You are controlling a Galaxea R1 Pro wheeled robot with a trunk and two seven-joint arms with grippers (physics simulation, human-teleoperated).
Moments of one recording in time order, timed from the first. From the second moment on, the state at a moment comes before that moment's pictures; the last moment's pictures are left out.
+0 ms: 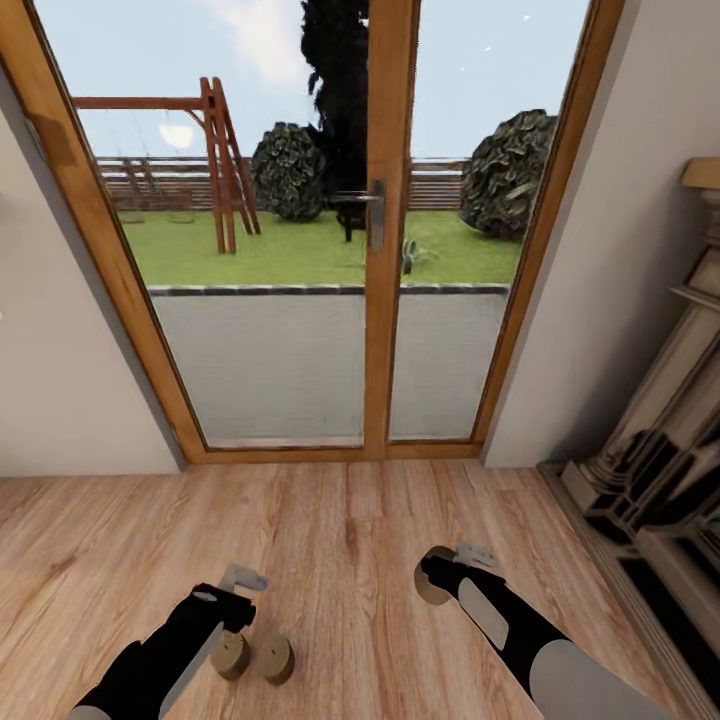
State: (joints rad) left arm -0.45 0.16 -0.40 -0.83 0.15 0.57 0.14; right arm -0.64 -0.01 0.43 -0.49 -0.80 0.21 -0.24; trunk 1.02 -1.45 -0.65
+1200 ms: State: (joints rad) left arm -0.45 0.15 -0.52 -0.76 0.08 0.44 0.04; right arm -0.63 -0.01 0.49 -0.83 -0.81 0.27 -0.20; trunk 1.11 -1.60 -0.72
